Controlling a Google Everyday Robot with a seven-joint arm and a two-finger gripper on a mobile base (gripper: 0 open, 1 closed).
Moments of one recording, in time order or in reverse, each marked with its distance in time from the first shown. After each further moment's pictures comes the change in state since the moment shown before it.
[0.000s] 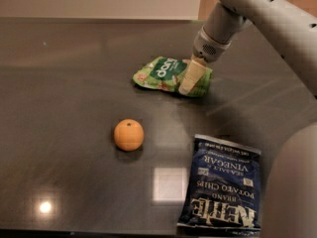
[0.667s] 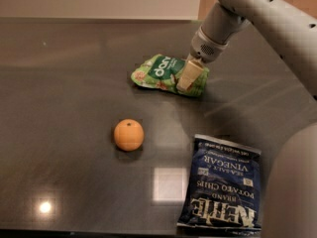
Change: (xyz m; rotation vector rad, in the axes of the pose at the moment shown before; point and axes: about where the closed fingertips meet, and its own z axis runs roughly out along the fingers) arm -0.008 0.005 0.001 -0.019 -0.028 -0.027
